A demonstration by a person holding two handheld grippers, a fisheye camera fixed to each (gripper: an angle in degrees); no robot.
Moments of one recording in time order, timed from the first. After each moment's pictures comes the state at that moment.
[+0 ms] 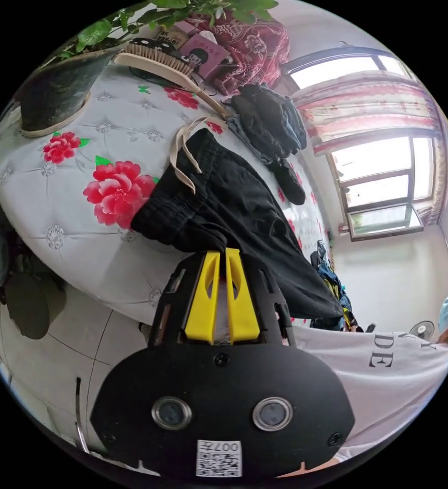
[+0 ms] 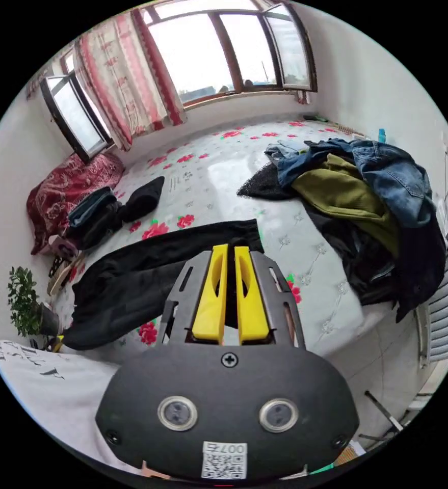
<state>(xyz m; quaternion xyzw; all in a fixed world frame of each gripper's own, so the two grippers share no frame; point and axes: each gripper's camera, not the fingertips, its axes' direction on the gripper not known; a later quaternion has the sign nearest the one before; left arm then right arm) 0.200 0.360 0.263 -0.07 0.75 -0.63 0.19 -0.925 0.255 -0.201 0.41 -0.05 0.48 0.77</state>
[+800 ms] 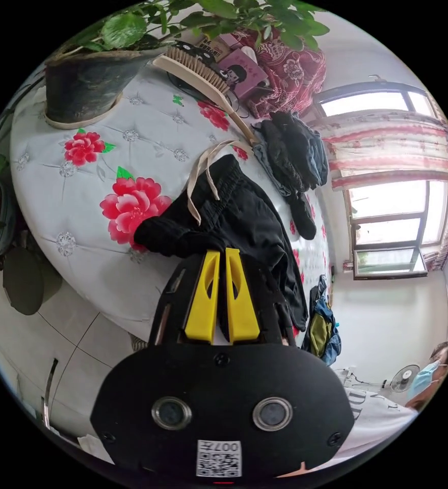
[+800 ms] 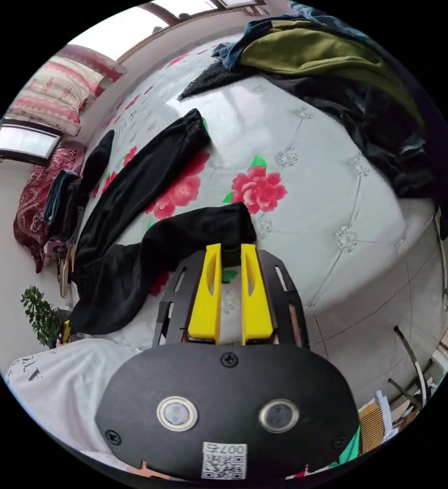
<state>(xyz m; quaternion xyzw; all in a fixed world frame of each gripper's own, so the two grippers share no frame) 0.177 0.313 0.294 -0.13 0.70 -0.68 0.15 -0.882 0.214 -0.039 0.29 -0.23 0.54 0.76</state>
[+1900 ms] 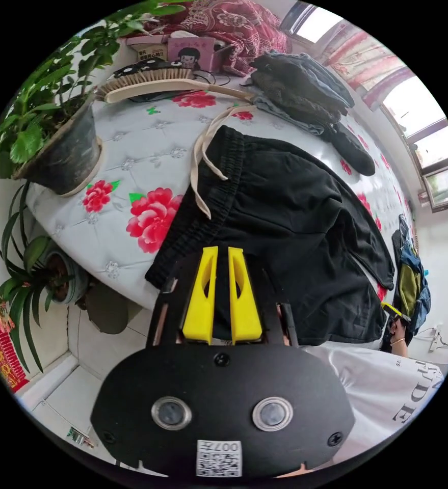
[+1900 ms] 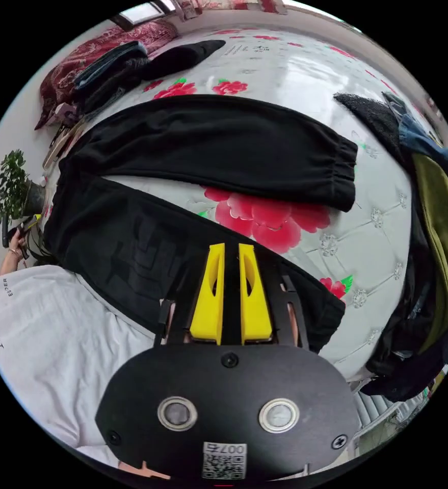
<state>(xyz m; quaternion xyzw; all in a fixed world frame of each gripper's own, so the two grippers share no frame) 0.100 0.067 0.264 -0.20 0.70 -0.55 0.41 -0.887 -0.054 -0.097 0.17 -0.12 0.24 0.95</state>
